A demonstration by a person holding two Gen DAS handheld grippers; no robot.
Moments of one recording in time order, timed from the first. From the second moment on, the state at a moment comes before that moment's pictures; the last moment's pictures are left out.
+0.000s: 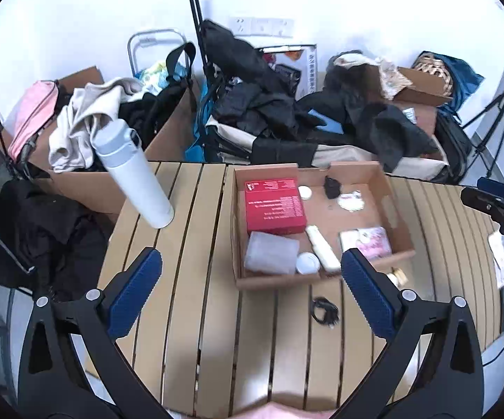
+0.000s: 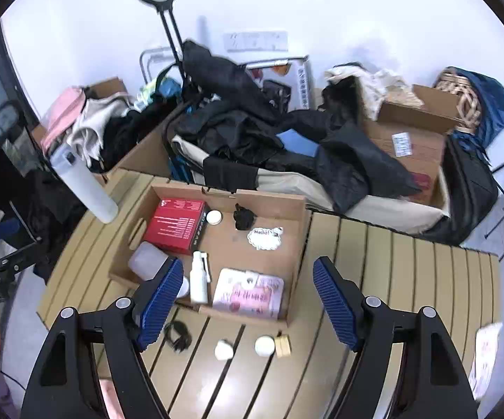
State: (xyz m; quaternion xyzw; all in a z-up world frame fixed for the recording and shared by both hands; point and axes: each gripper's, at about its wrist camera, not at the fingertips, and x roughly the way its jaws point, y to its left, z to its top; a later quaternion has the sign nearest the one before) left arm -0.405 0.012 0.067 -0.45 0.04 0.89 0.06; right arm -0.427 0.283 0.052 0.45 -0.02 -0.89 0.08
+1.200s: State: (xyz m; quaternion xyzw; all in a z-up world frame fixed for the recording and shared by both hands) left arm -0.267 0.041 -0.070 -0.43 0.03 0.90 0.10; right arm -0.169 0.273 -0.101 0.43 -0.01 -0.89 0.16
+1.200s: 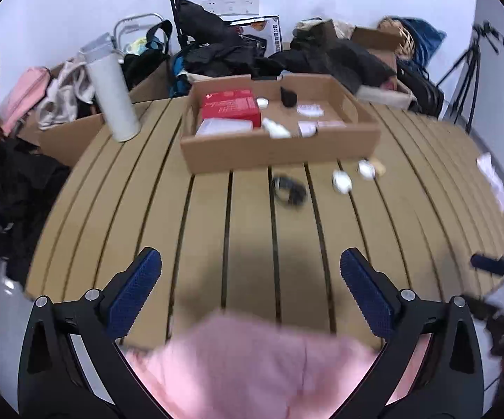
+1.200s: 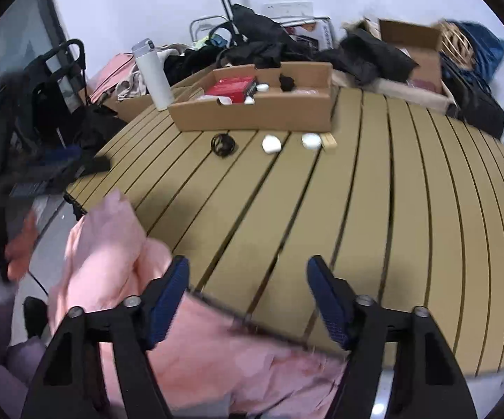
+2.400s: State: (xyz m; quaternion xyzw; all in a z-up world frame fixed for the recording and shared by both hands) left arm -0.248 0.048 -0.086 -0.46 -0.04 0.88 0.12; right arm -0.218 0.270 -0.113 0.42 0.01 -0.90 0.15
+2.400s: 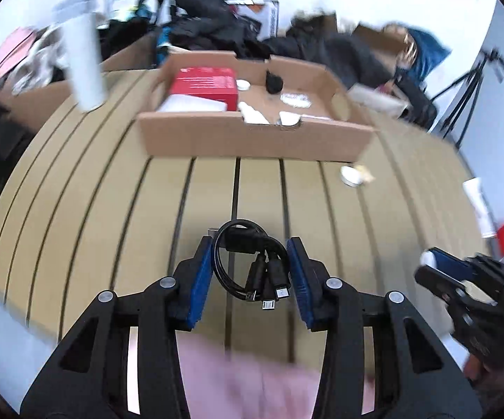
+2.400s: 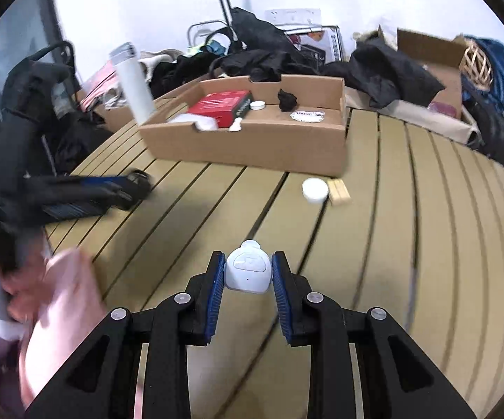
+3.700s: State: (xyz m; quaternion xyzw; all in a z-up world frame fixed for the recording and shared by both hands) left arm -0.592 0.126 -0.136 -0.58 -0.02 0.79 0.17; right arm -0.592 0.286 -0.125 0.50 0.02 -0.86 0.02
